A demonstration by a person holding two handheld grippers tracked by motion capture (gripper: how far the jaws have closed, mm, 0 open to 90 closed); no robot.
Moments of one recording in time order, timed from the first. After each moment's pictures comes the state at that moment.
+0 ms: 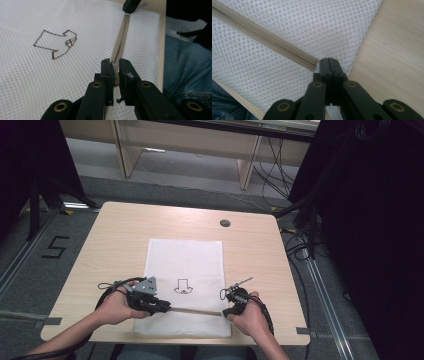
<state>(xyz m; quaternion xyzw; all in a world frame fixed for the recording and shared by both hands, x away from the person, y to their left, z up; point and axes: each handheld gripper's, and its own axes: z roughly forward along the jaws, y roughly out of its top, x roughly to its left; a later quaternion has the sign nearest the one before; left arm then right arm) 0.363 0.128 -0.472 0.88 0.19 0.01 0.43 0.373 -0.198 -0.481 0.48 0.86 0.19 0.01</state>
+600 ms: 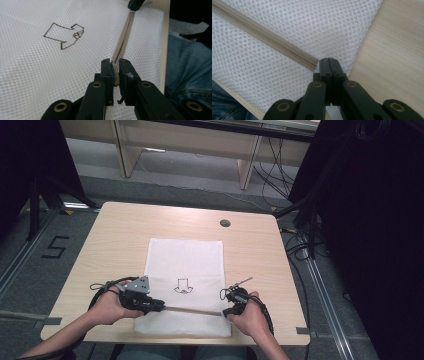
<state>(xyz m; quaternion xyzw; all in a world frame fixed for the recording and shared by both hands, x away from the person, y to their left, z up) 0.364 0.145 -0.472 0.88 0.19 0.02 0.43 0.373 -0.198 -0.481 0.48 0.86 0.19 0.01</state>
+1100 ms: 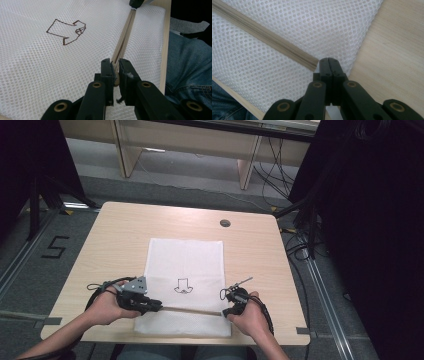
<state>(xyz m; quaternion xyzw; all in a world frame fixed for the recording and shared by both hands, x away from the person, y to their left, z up) 0.363 0.152 -0.473 0.88 0.20 0.01 0.42 0.372 -0.197 -0.481 0.48 0.86 0.19 0.01</state>
